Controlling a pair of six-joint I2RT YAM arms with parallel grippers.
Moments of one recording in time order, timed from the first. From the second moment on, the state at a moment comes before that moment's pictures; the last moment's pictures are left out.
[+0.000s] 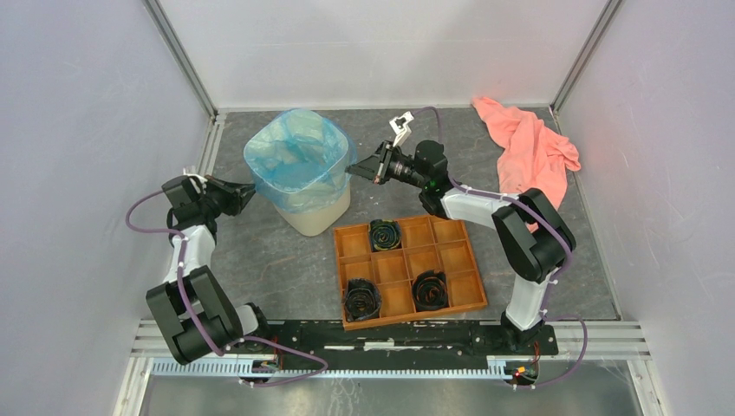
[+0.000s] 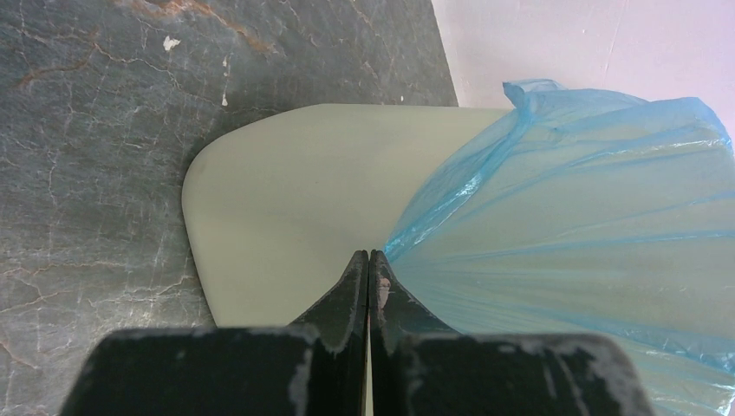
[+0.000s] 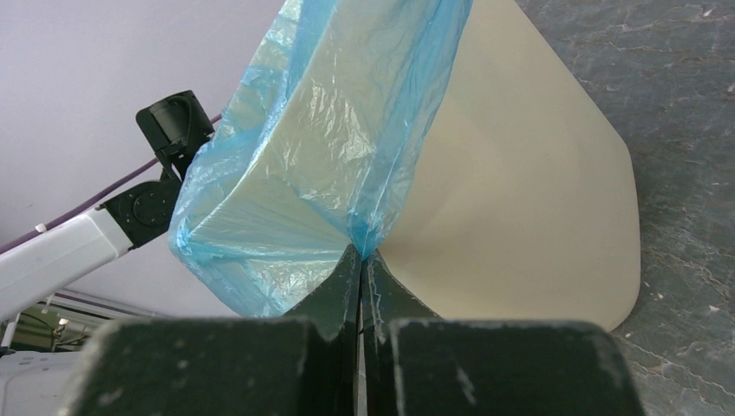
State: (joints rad) left arm 0.47 1.25 0.68 0.00 0.69 -0.92; right arm 0.60 1.84 1.08 0.80 -0.55 0.88
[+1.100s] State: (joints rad) left arm 0.14 1.04 1.31 -0.60 0.32 -0.51; right arm 0.59 1.62 1.12 0.18 -0.39 0.32
